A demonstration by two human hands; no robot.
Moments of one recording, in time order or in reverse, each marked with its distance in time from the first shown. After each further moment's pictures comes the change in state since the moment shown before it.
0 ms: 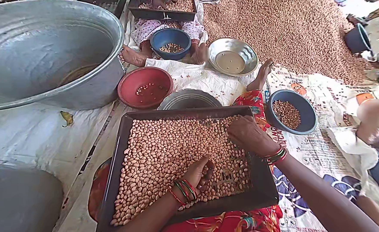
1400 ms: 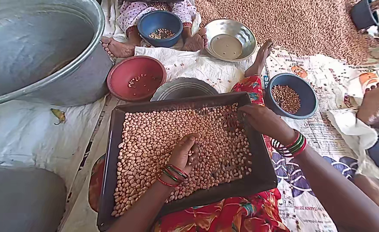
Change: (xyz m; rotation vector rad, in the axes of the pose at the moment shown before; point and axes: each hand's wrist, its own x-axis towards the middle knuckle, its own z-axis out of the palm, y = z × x) left_hand -0.001 0.012 -0.012 -0.262 0.105 0.376; right_hand -0.027 0.025 -0.008 0.196 0.008 0.289
